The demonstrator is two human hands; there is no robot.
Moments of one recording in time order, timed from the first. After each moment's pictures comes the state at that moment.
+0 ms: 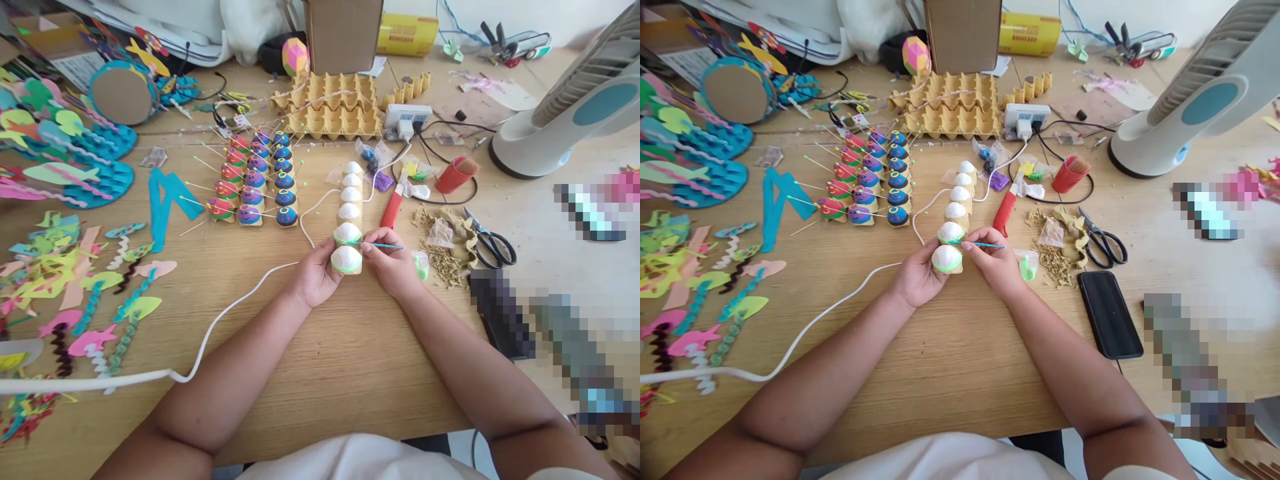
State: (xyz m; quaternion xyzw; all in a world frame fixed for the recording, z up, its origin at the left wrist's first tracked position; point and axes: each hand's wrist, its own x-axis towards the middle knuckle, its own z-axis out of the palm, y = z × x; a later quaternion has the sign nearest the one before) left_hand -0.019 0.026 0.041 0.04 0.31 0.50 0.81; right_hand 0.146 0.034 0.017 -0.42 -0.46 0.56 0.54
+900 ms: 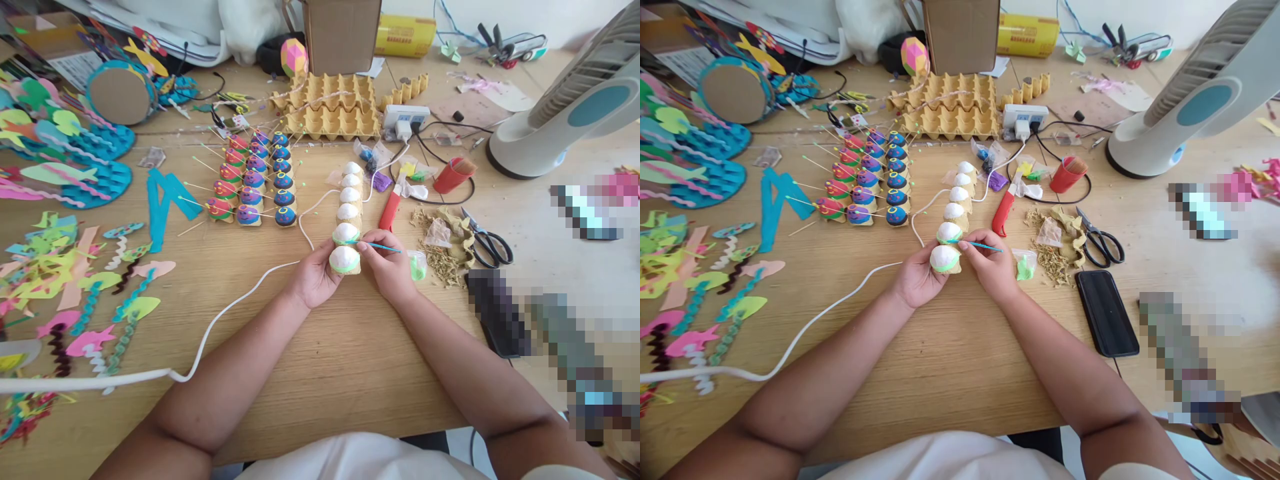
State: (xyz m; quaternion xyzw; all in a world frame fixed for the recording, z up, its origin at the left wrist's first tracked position) left_hand -0.018 0.026 0.047 0.02 0.30 0.48 0.82; right_hand 0.138 0.028 0.021 -0.45 -0.47 0.49 0.57
